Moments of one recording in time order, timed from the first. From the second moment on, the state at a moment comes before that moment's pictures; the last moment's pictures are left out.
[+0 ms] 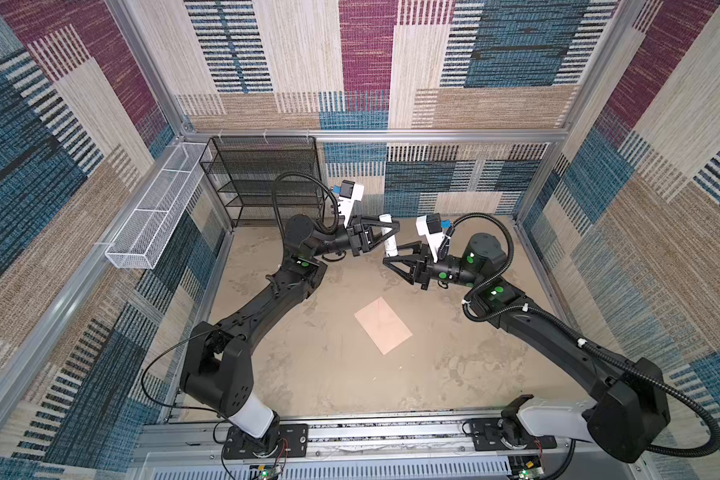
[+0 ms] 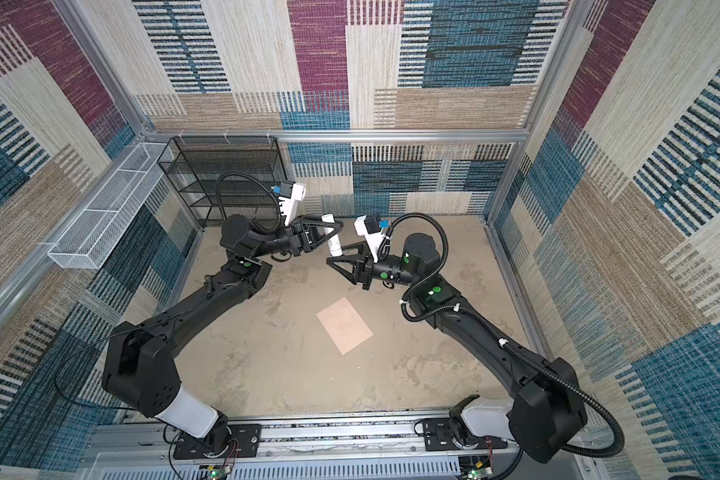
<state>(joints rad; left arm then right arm) -0.45 1.60 1.28 0.81 1.04 -0.95 0.53 1.29 1.03 0.34 -0.78 0.36</state>
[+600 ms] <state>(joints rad) -0.45 1.62 1.29 0.83 1.05 -0.97 0.53 1.30 1.05 0.32 -0.78 0.35</state>
